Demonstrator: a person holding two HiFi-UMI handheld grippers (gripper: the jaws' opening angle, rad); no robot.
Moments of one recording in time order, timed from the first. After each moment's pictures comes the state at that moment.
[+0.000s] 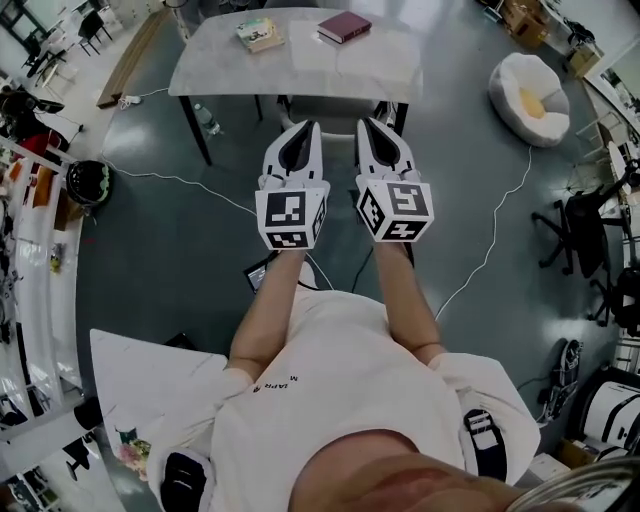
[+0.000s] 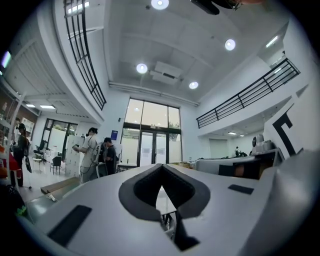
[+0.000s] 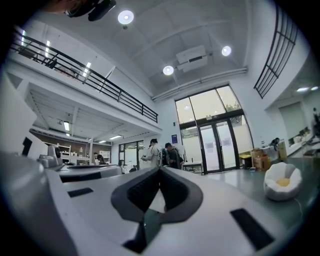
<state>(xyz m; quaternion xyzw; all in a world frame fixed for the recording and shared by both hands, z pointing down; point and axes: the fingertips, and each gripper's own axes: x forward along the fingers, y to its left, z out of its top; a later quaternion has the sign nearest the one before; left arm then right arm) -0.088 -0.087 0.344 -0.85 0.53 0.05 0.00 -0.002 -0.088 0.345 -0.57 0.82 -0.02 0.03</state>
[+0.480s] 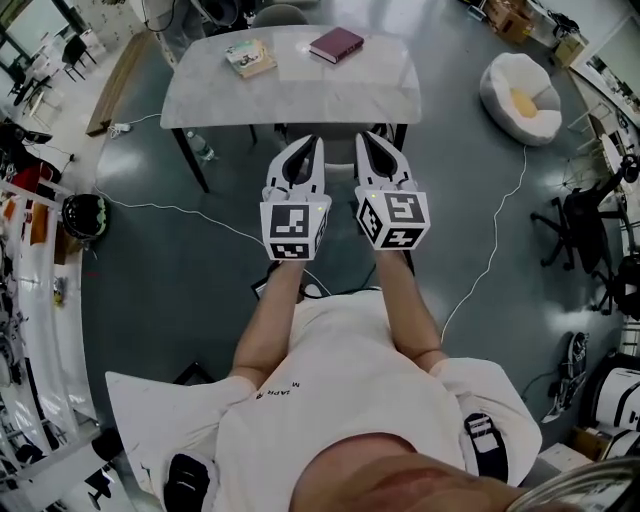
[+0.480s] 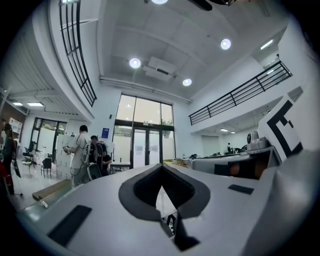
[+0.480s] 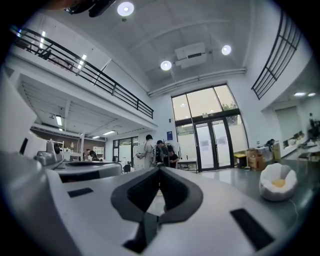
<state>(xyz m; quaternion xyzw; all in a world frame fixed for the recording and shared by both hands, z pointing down) -0.099 -0.183 0.348 -0.87 0.49 0.03 0.01 -0.019 -0.182 0.351 -0.60 0.80 -0.02 0.01</state>
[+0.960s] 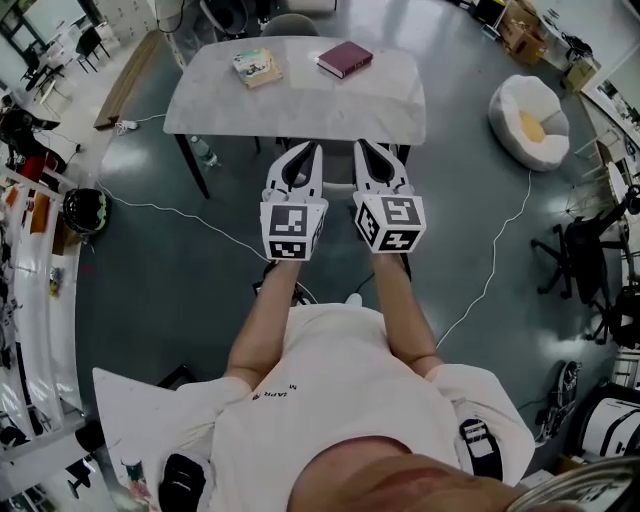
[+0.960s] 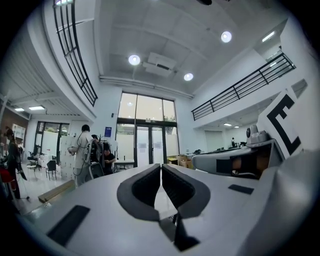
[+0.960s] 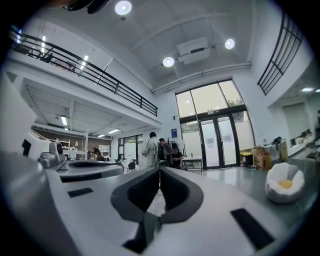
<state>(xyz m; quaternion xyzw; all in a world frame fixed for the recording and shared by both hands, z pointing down) -0.076 -0.227 0.365 -0.86 0.50 0.00 0.02 0.005 -0.227 0.365 -0.57 0.82 -0.03 0.00</state>
